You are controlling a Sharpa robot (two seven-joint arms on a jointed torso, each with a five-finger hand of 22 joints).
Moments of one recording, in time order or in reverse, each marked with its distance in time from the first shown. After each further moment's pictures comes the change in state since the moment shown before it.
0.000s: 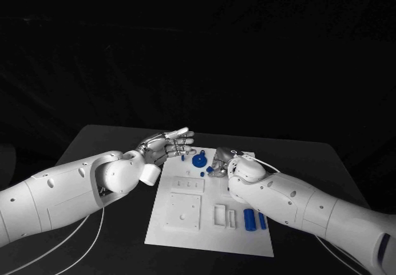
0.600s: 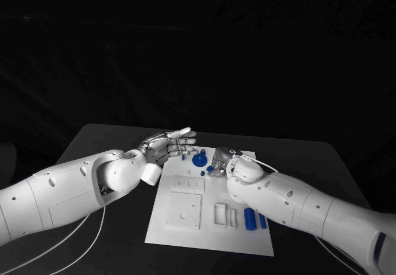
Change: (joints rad) left arm 0.003 0.002 0.000 0.007 -0.011 0.000 -0.011; left_hand 0.000 0.000 -0.003 0.003 0.000 0.000 0.000 0.000 -0.001 -0.004 0.004 0.000 0.000 0.000 0.000 -0.008 -0.002 0.000 0.000 0.000 -0.008 -0.002; right arm 0.004 0.021 -0.017 -0.025 -0.010 -0.008 0.001; right_hand -0.008 0.008 0.030 -0.015 -0.004 0.003 -0.003 0.000 0.000 0.000 0.000 0.000 -0.001 0.000 0.000 0.000 0.000 0.000 0.000 0.000 0.000 0.000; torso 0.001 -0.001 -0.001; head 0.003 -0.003
